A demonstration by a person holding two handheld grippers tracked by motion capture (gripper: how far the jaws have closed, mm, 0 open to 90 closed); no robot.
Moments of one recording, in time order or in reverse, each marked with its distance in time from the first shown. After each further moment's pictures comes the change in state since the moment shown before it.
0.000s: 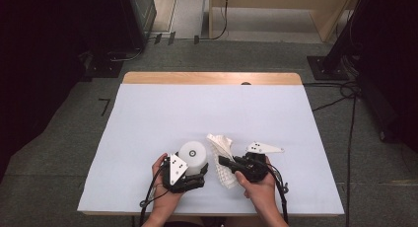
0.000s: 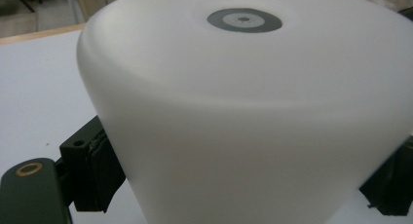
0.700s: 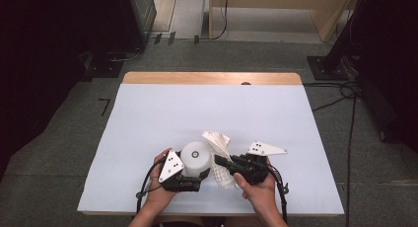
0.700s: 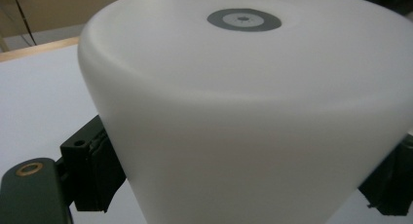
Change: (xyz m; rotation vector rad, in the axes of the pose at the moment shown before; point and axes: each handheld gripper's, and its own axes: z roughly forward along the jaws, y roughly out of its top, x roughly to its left) left arm 0.010 0.014 -0.009 -0.053 -0.255 0.055; right arm 0.028 0.016 -0.015 -0.079 0.088 -0.063
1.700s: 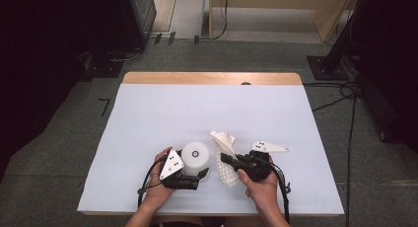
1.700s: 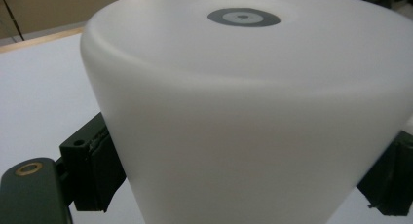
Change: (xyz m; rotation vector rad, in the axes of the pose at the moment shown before) left arm 0.016 -0.019 0.012 0.016 -0.022 0.042; right arm -0.028 -0.015 0.005 0.044 -0.096 0.084
